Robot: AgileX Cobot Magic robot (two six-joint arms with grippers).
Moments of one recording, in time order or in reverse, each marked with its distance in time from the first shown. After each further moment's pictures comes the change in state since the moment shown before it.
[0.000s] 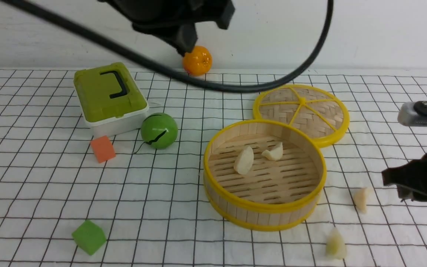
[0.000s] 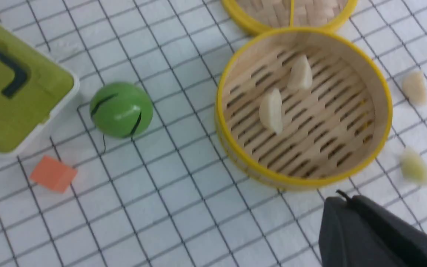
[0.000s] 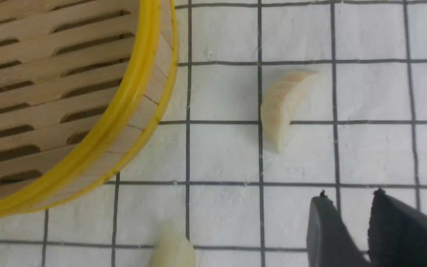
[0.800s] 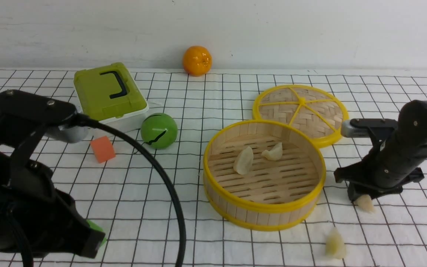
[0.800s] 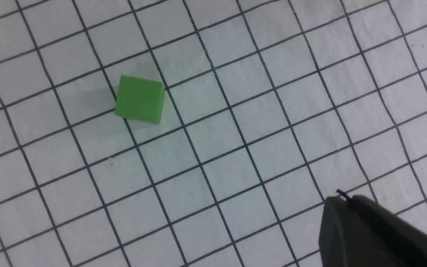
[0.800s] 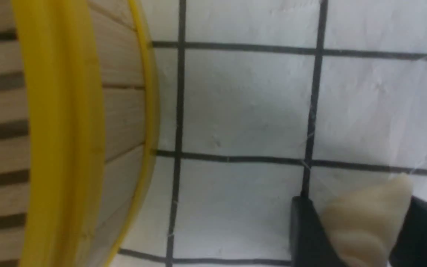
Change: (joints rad) right arm 0.007 0.447 -0.306 -0.020 0.070 -0.042; left arm 0.000 -0.448 0.787 -0.008 -0.156 -0.100
